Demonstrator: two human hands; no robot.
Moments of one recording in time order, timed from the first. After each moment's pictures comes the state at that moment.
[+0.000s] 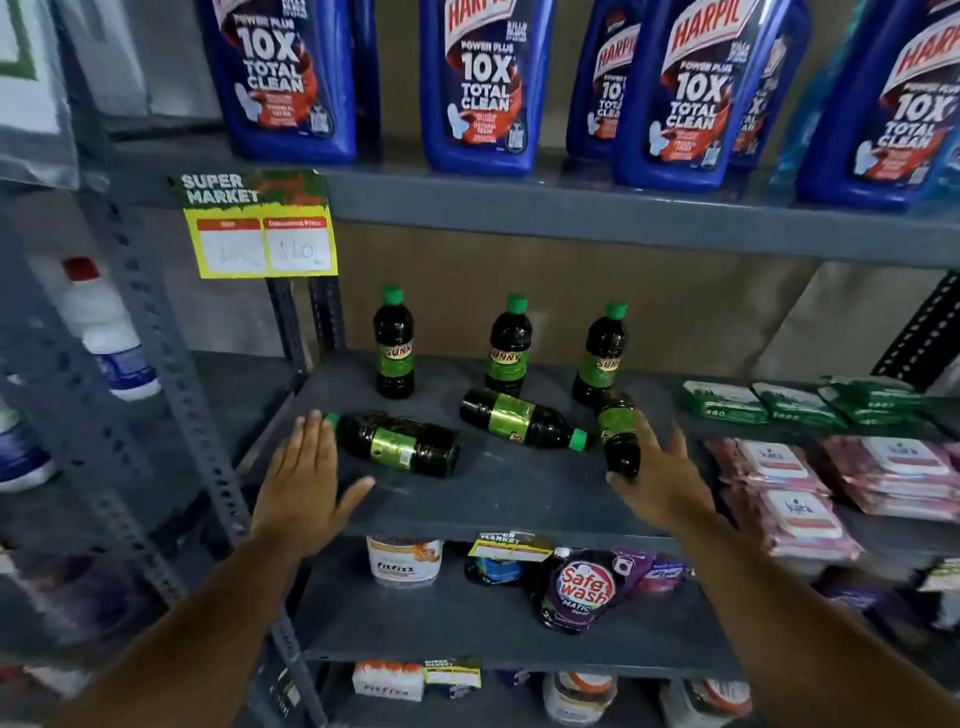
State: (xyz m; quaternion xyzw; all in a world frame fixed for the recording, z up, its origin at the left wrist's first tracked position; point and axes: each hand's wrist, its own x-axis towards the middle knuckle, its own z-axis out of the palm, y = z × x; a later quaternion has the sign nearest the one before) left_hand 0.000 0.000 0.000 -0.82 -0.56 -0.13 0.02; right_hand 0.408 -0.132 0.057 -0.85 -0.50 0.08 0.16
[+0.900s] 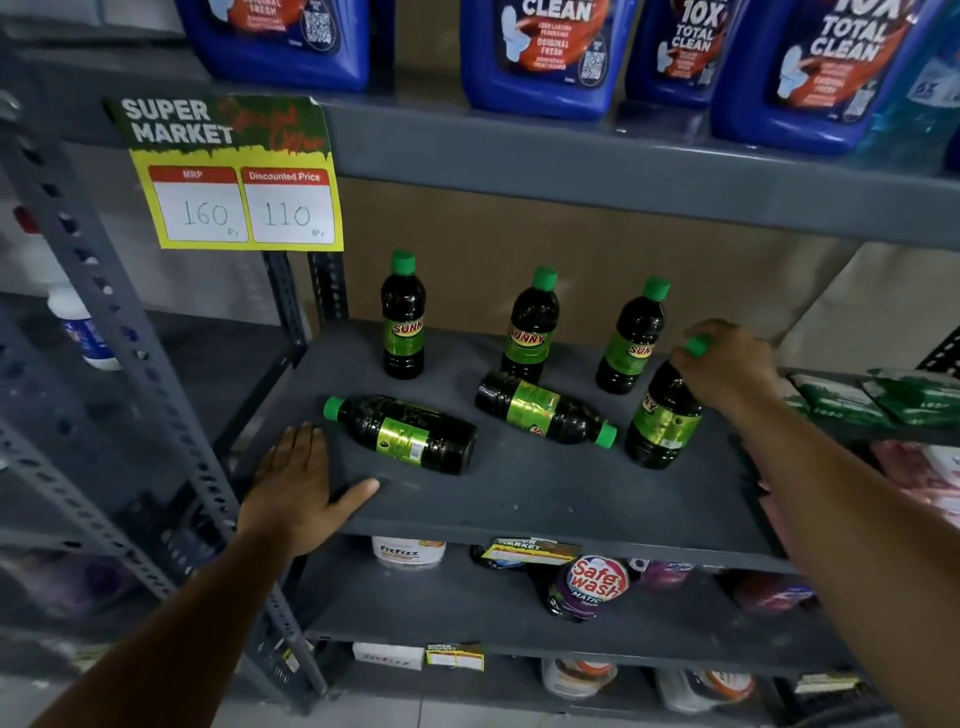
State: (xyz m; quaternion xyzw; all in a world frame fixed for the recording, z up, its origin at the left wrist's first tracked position) left_hand -0.008 0.024 -0.020 -0.79 -0.61 -0.04 -0.05; right_hand 0.442 -0.046 0.145 -0.86 -0.44 0.00 0.26
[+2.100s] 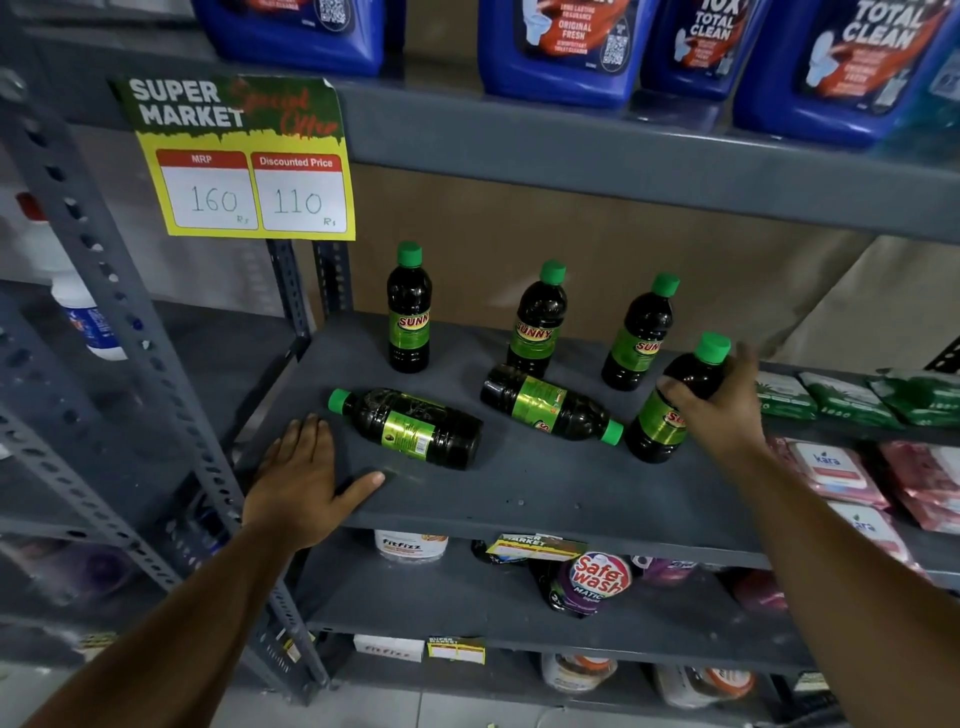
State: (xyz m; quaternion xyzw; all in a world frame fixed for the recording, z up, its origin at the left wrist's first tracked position) left_hand -0.010 0.025 -0.024 -0.80 -0.60 -0.05 -0.05; right_hand 0.436 -0.068 0.087 -0.77 -0.42 0.06 0.49
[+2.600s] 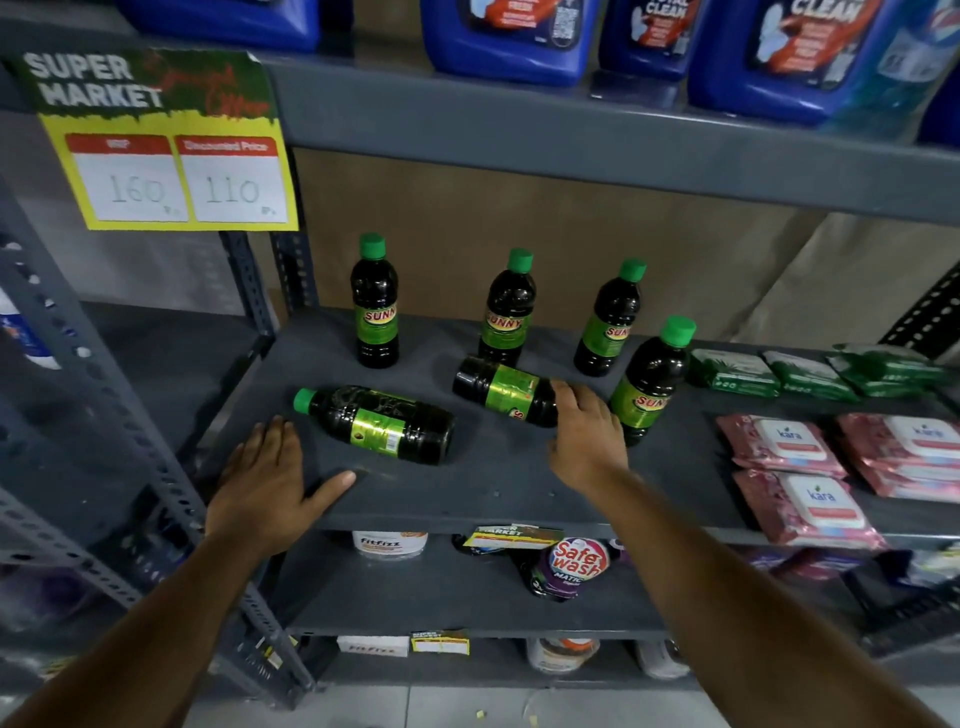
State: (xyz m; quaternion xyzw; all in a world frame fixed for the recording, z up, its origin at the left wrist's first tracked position) left_hand -0.012 0.028 -0.030 -0.79 -0.61 -0.05 -0.04; right_hand 0.348 -0.052 0.029 -0.80 -0.59 0.00 0.13
